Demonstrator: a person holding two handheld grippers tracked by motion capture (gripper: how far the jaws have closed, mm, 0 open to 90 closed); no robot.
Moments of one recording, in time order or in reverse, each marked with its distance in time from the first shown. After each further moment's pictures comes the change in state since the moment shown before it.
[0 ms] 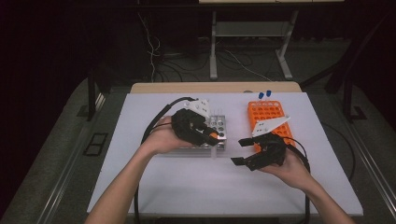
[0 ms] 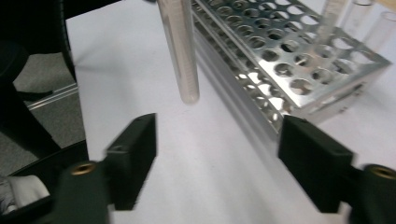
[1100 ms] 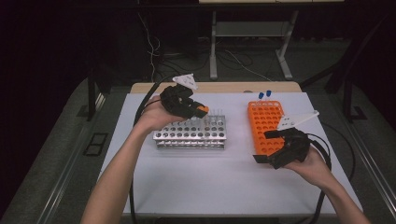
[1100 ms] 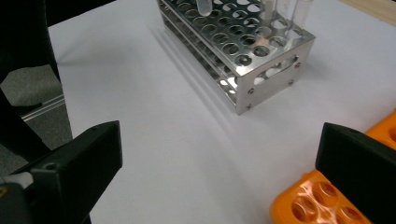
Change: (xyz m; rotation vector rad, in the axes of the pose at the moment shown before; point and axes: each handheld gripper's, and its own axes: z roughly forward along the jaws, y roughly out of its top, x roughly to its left) left arm 0.061 -0.003 -0.026 -0.010 0.183 -0.085; right arm -0.028 -0.023 -0.043 -0.027 -0.051 0.070
